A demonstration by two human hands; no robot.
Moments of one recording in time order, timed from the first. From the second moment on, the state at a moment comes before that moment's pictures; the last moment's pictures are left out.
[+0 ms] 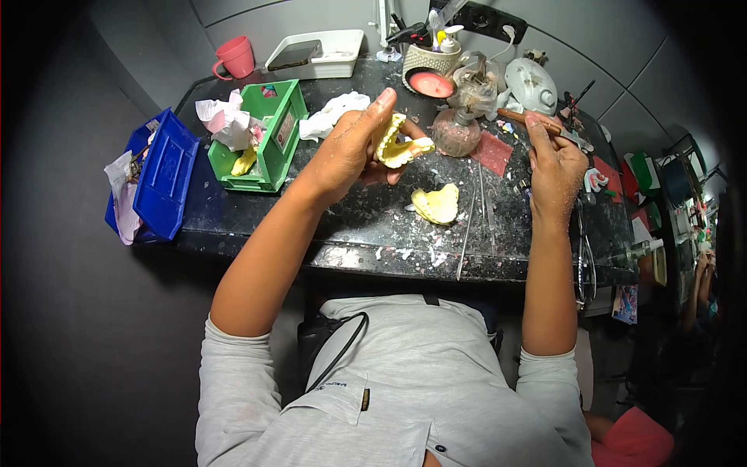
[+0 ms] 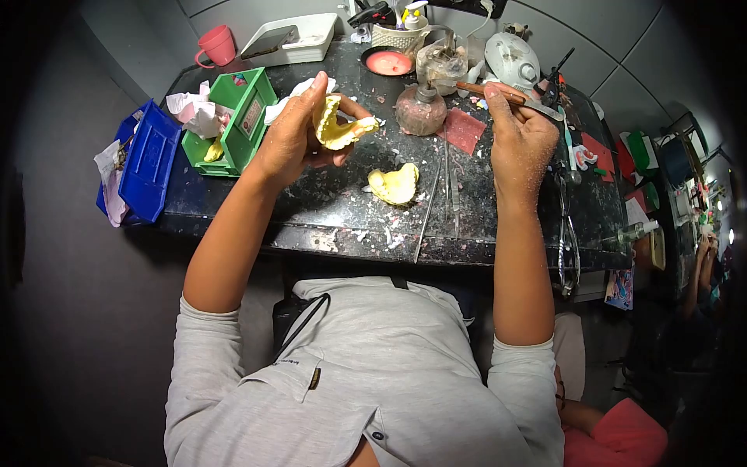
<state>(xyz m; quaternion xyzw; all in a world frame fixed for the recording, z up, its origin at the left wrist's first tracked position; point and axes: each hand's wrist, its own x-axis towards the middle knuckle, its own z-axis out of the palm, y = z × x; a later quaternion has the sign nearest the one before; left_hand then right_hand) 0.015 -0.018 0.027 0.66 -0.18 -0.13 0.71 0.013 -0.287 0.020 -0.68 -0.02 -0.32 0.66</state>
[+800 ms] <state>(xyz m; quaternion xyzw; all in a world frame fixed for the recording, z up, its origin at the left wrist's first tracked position) 0.049 0.000 0.006 0.55 -0.03 -0.24 0.80 0.012 -0.280 0.022 -0.68 -0.02 -0.33 0.66</state>
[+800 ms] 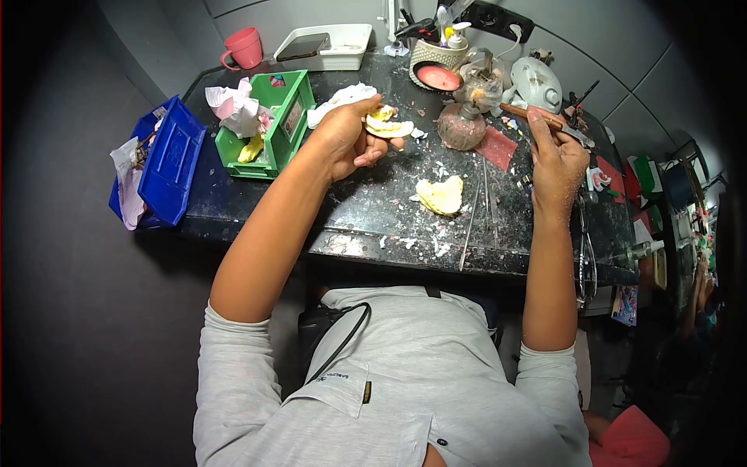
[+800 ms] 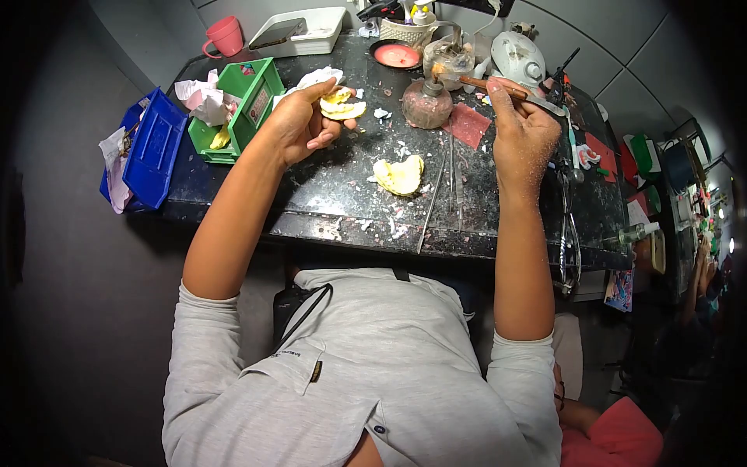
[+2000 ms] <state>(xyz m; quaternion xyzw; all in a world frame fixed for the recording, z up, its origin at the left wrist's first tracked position) 0.059 0.003 -0.004 0.52 -0.02 -0.13 0.84 0.012 -0.278 0.023 -0.67 -0.02 -0.33 0.66</state>
